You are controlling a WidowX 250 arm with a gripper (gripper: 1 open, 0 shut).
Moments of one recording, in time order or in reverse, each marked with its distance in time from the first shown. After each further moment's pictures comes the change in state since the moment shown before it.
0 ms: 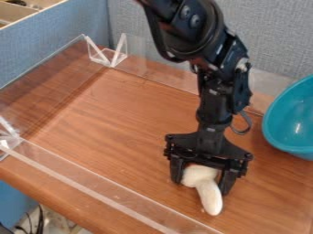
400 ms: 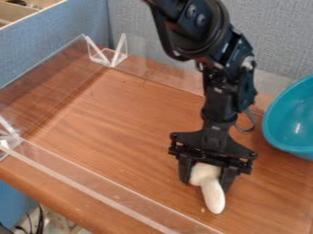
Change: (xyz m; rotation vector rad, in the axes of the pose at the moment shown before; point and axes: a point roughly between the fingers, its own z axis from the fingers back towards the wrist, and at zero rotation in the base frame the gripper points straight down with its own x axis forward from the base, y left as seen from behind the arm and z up) arm 0.000 -0.007 0.002 0.004 0.008 -0.027
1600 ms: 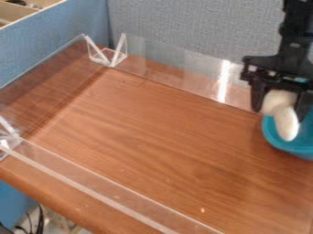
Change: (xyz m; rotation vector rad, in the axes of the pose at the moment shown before) arm 0.065 -0.059 0.087 -0.034 -0.111 -0.154
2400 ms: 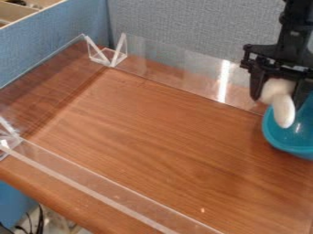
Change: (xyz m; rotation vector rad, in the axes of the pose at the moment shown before) arm 0.012 0.005 0.006 0.017 -0.015 -0.036
